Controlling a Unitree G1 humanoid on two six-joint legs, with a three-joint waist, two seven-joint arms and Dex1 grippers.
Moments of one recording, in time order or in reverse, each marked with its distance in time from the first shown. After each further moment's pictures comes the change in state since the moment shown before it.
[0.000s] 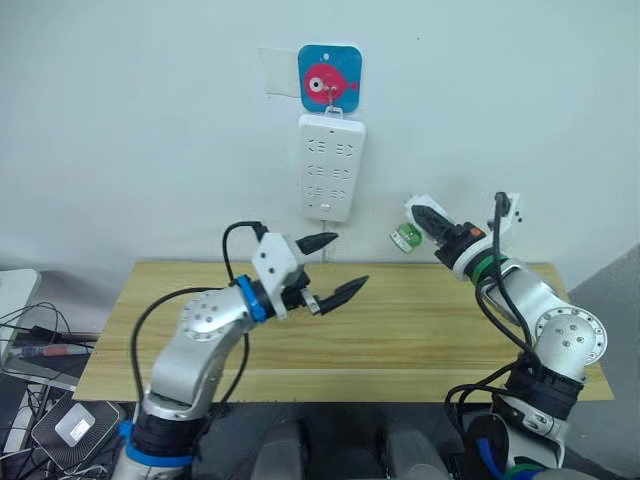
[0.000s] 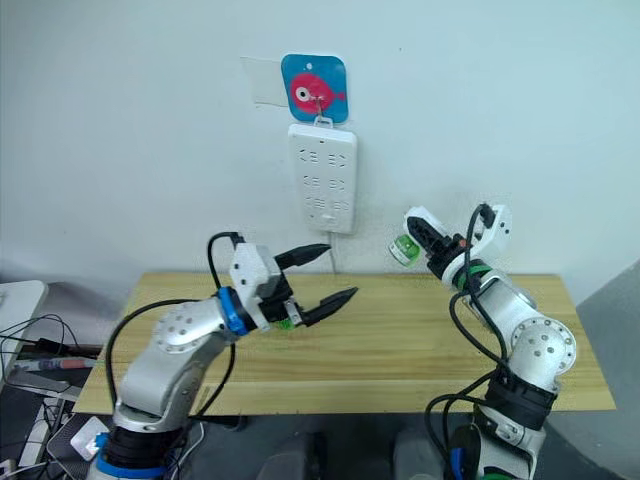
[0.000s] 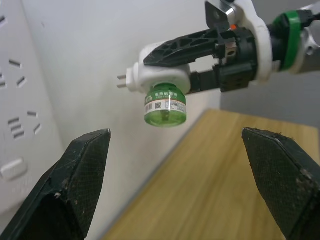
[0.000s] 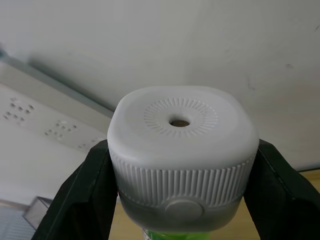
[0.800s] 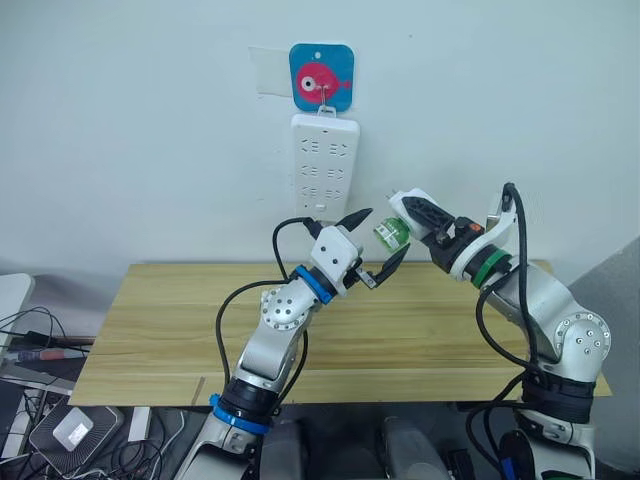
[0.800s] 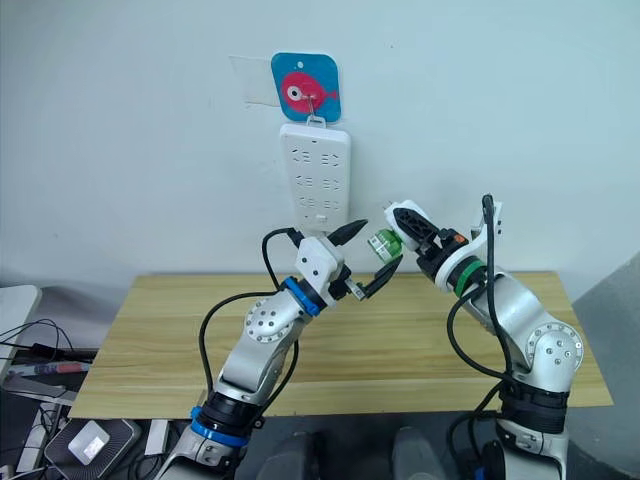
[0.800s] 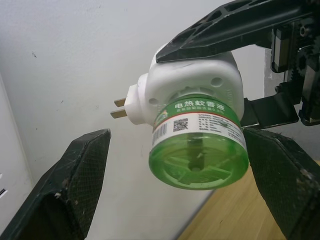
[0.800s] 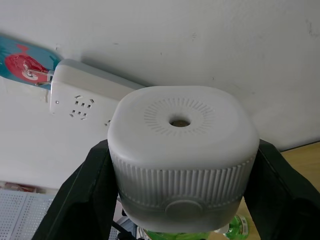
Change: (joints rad) left arm -0.137 -0.244 -0.125 0.375 0.197 -0.348 0.190; right arm 0.097 -0.222 0.287 -0.008 0.603 -0.336 -0.335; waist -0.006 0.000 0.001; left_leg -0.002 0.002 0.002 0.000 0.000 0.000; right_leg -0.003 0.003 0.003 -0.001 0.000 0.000
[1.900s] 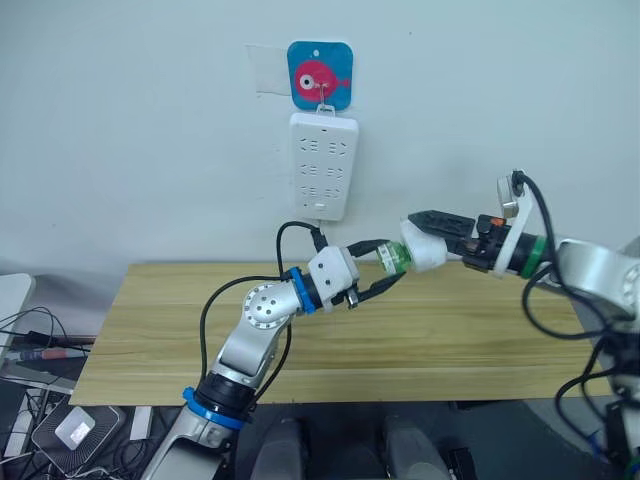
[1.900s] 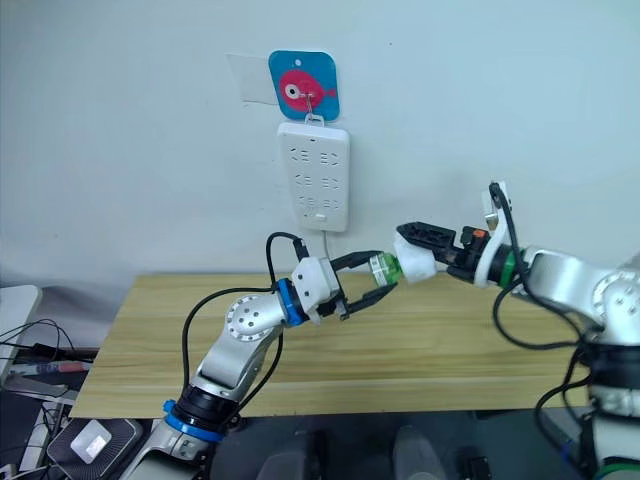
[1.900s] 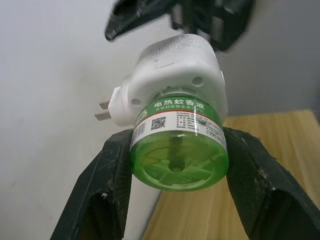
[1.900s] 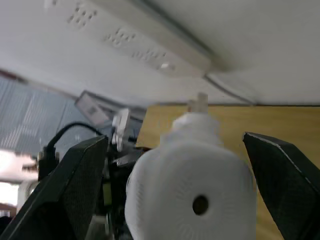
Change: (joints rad) left arm -0.036 0.204 -0.047 0.035 -0.052 -0.160 -0.353; right arm -0.204 -0.631 0.193 0.389 0.179 0.431 0.487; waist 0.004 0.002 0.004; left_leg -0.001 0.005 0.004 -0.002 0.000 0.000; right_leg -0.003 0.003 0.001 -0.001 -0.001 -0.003
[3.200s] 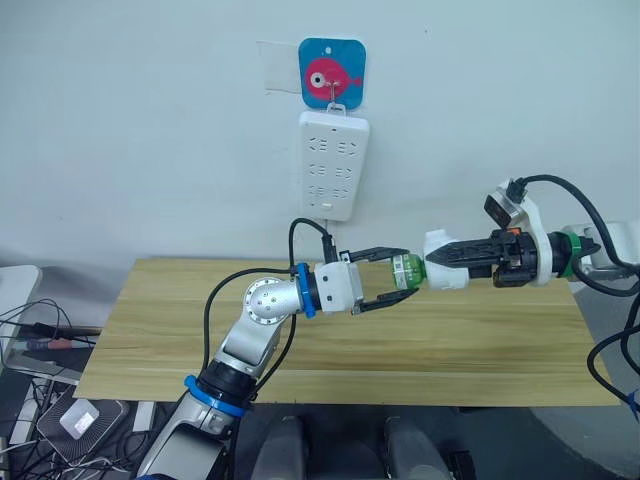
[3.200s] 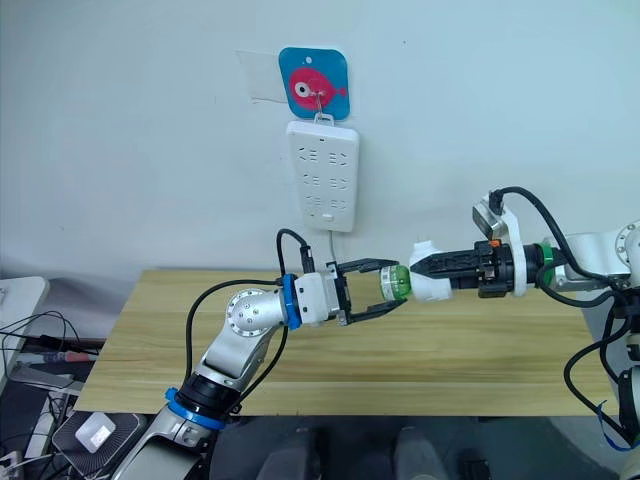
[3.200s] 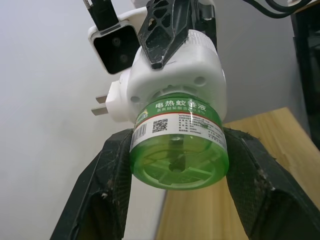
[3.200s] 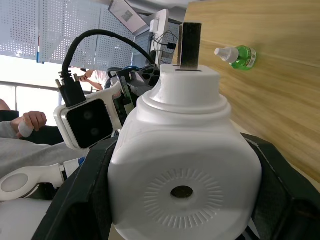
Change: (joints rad) left arm -0.040 -0.019 -0.018 0.000 -0.048 -0.020 -0.073; right arm -0.188 -0.121 0.183 0.281 -0.138 0.312 0.444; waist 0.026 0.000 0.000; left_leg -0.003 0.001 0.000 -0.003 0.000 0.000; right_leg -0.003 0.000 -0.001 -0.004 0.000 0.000
